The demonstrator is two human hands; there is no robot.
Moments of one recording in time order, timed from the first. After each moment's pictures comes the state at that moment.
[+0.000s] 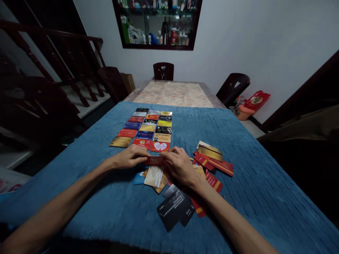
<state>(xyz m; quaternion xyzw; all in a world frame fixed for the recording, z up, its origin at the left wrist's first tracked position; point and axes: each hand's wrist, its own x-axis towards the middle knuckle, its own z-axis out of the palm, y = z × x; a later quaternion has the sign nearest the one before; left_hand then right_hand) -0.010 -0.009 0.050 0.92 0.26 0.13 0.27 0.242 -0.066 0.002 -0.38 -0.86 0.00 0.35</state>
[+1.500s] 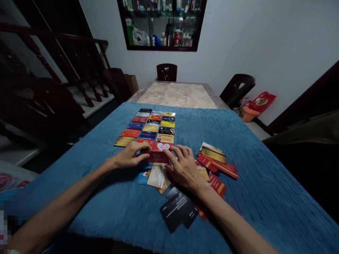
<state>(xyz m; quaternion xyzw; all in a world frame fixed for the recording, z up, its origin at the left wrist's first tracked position) -0.009 -0.016 0.056 0.90 0.32 0.21 0.21 0.237 -0.075 0.009 -0.40 -0.84 -0.17 0.31</state>
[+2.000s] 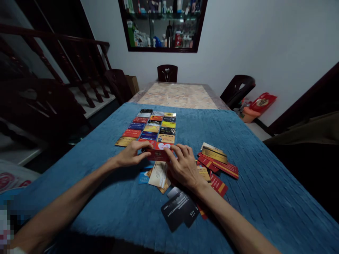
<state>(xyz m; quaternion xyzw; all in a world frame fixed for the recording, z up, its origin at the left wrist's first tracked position) -0.009 -0.012 0.053 0.90 0.30 0.24 0.21 0.232 -0.072 0.008 -0.40 -0.83 -0.23 0.32</state>
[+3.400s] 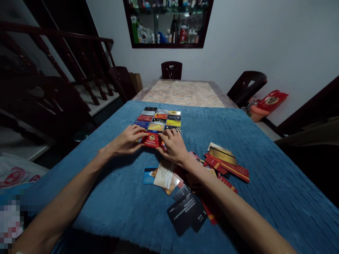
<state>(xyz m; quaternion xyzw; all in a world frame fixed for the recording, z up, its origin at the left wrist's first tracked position) -0.059 0.028 0.056 0.94 0.29 0.16 -0.10 0.194 0.003 0.019 -0.42 -0.87 -0.09 0.25</state>
